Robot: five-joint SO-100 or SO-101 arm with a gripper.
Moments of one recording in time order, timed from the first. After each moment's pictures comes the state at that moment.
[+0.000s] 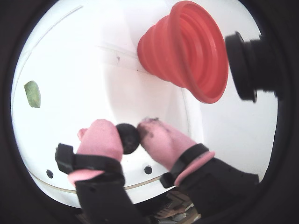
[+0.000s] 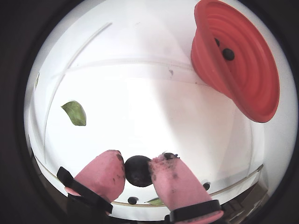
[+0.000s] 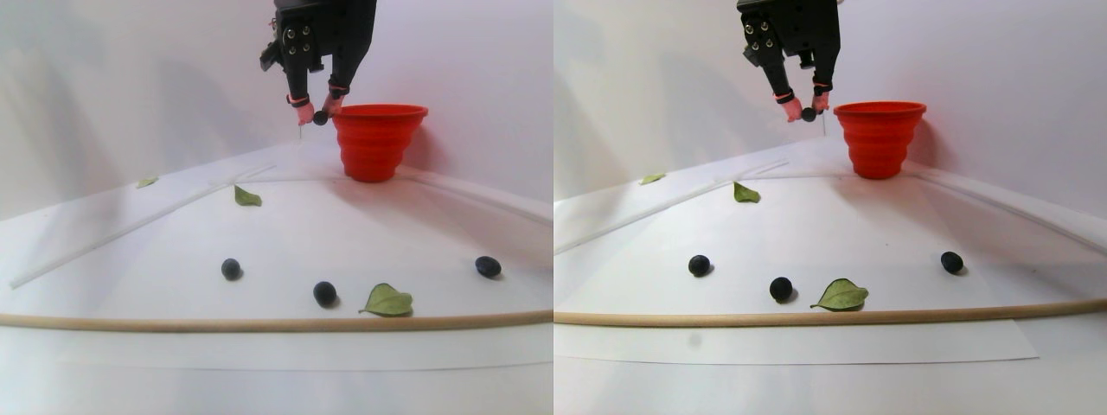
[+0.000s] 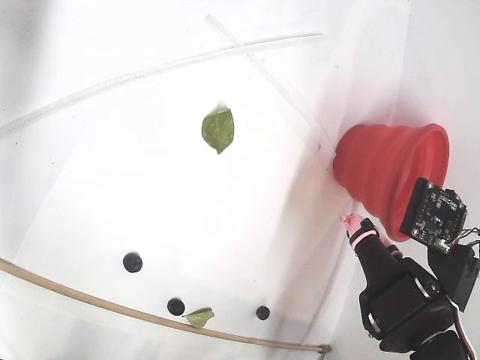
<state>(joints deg) 13.7 119.3 136.2 0.6 -107.9</state>
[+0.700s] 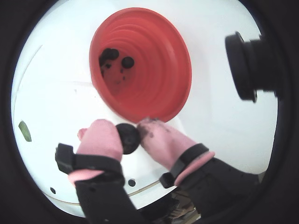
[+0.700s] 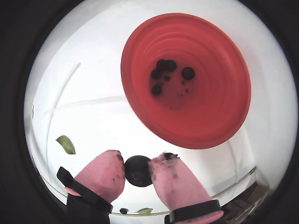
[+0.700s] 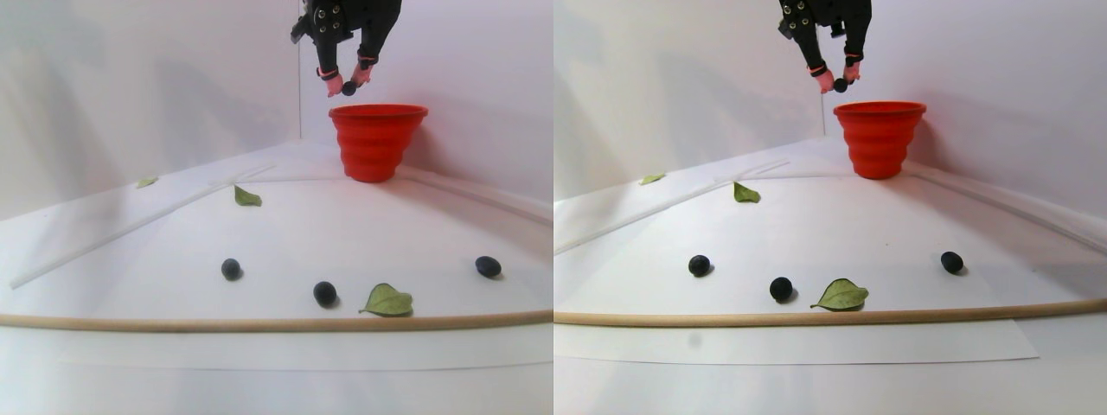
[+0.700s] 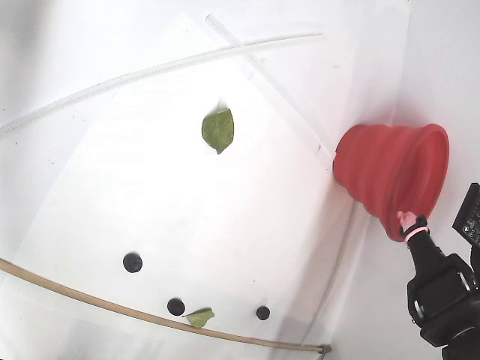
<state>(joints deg) 19.1 119.6 129.5 -1.1 -105.8</state>
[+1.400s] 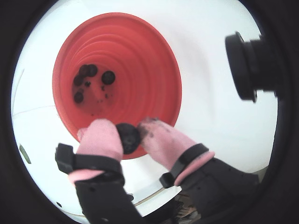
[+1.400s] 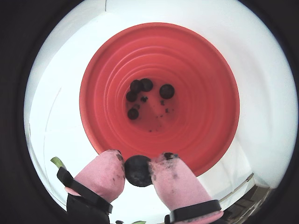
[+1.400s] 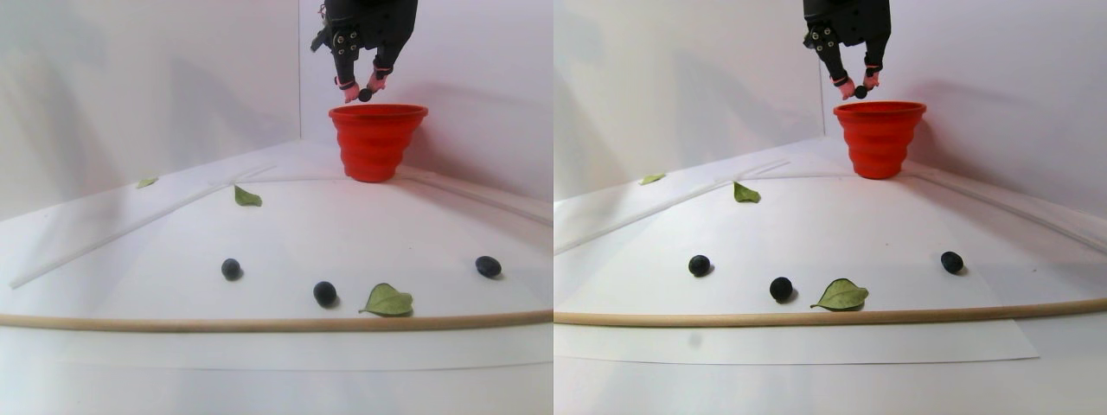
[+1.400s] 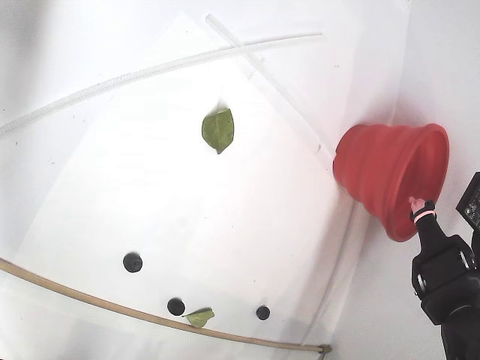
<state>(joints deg) 22.3 107.5 122.0 -10.2 -105.3</state>
